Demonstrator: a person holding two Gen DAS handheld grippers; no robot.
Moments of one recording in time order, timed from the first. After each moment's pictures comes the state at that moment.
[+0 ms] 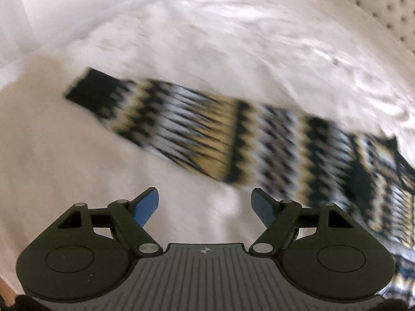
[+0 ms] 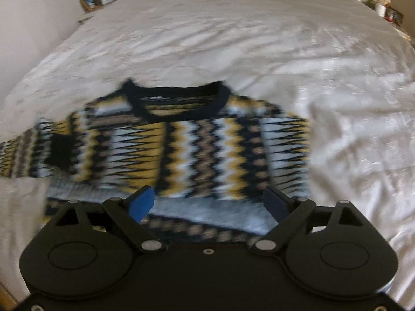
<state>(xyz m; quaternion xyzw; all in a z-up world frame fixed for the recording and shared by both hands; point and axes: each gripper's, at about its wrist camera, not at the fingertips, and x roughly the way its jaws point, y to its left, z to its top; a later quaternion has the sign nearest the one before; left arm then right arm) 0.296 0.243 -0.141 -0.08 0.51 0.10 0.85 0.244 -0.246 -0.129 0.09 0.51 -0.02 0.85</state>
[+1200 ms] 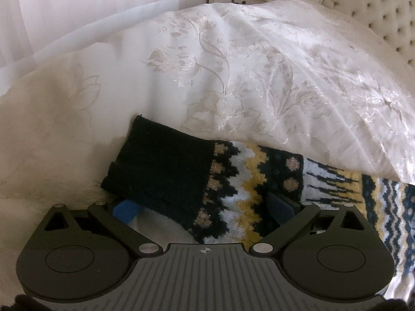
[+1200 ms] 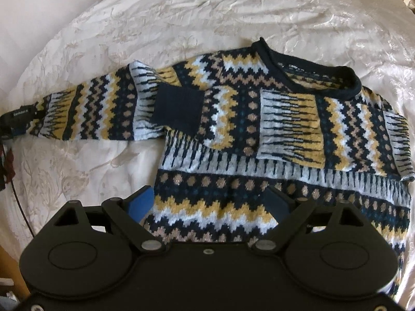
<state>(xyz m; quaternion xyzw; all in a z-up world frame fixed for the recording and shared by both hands) 0.364 0.376 -0.195 -0.10 0.48 0.08 0.87 0.268 -0.056 -0.130 0.06 0.58 0.04 0.81</state>
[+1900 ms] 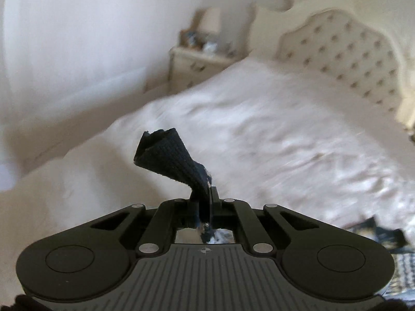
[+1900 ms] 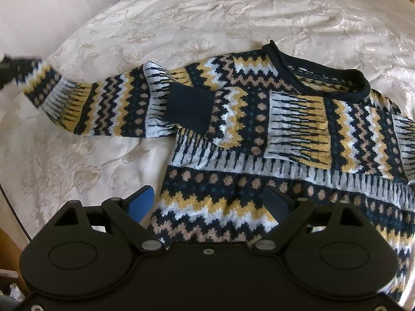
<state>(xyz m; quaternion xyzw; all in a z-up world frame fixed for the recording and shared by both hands) 0.335 0.288 -0.048 -0.08 0.33 0.01 0.94 0.257 -0.067 -0.125 0.07 0.56 0.08 0.82</state>
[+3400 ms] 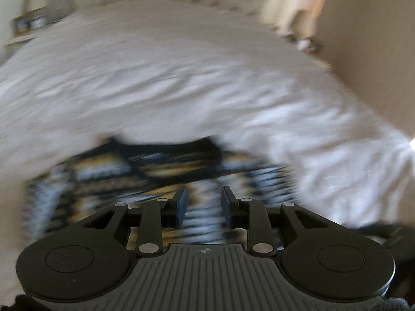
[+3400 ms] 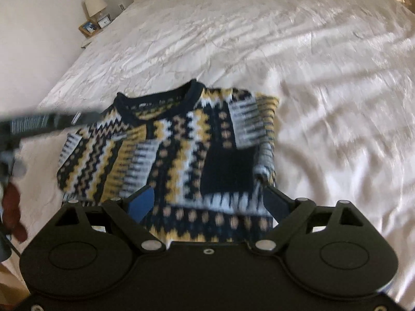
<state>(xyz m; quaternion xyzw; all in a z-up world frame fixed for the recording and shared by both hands) 0.305 -0.101 -0.122 0.03 0.44 -0.24 0.87 0.214 -0.334 -0.132 0.19 0.50 -0.01 0.85</state>
